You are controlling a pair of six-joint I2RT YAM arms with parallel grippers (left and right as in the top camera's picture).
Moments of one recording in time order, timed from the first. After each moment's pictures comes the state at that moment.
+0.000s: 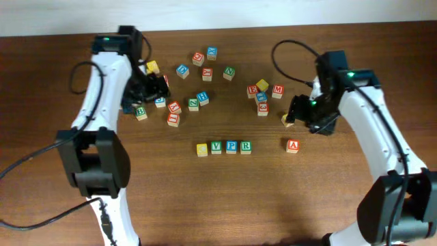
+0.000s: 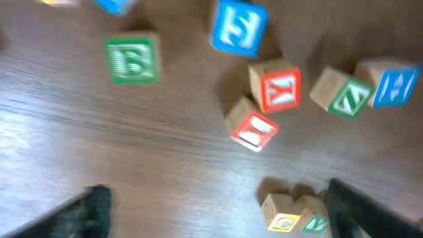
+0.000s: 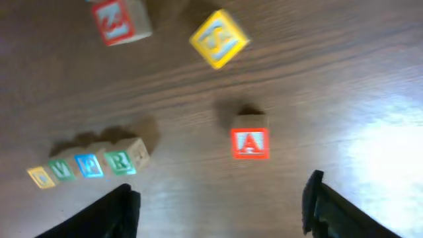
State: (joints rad) left arm -0.07 2.17 2.02 -1.41 0.11 -0.40; right arm 0.06 1.72 1.42 -1.15 -0.20 0.40
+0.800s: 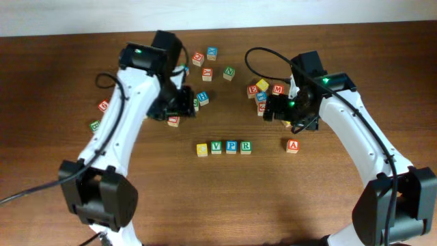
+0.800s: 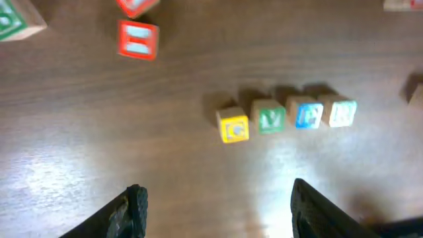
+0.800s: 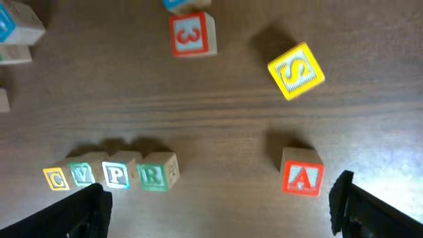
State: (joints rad) left arm -0.31 1.93 1.89 -1.45 0.12 -0.25; right arm 0.19 1.72 1.40 -1.01 -0.17 0.40
